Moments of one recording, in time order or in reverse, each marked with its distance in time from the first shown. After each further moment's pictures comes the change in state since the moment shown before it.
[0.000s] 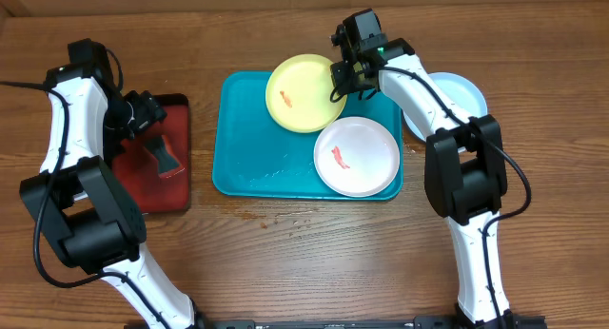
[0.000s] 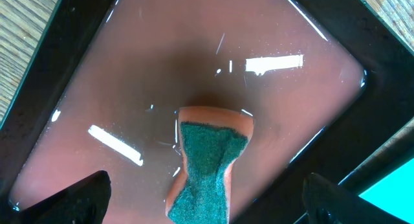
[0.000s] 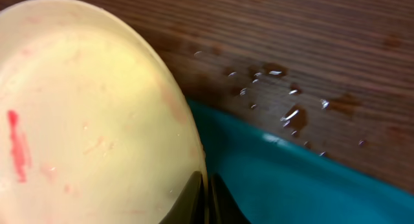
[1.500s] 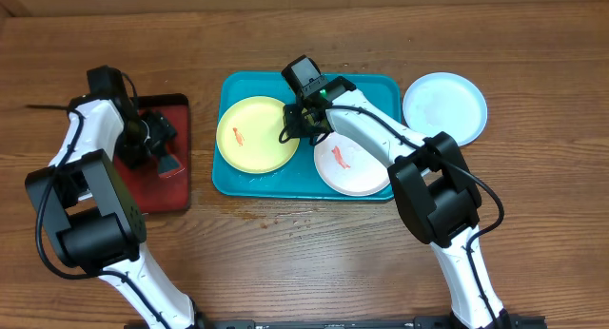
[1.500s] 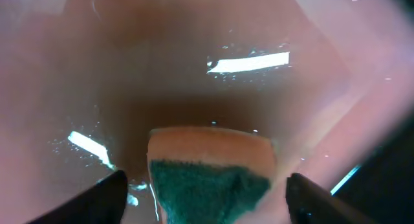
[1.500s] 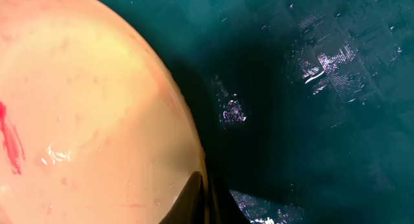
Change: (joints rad) left arm 0.000 0.000 -0.256 0.286 0.057 0.006; right arm 0.241 -0.045 -0.160 0.006 -0.003 0.381
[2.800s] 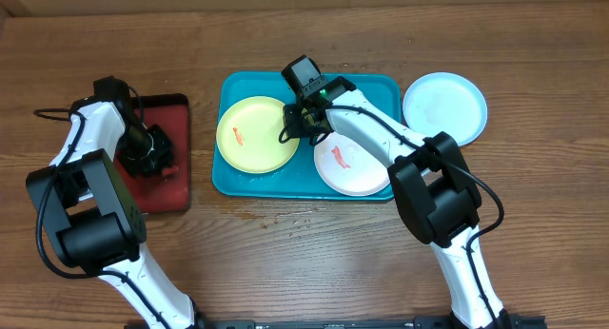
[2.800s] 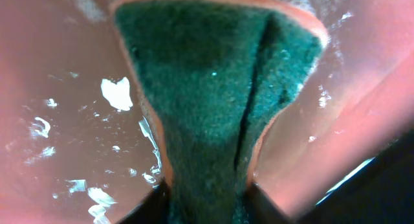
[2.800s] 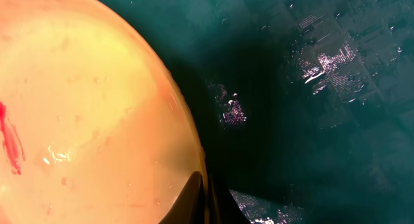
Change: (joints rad) left arm 0.000 0.000 -0.016 -0.159 0.014 0.023; right arm 0.000 0.000 0.000 0.001 0.004 0.000
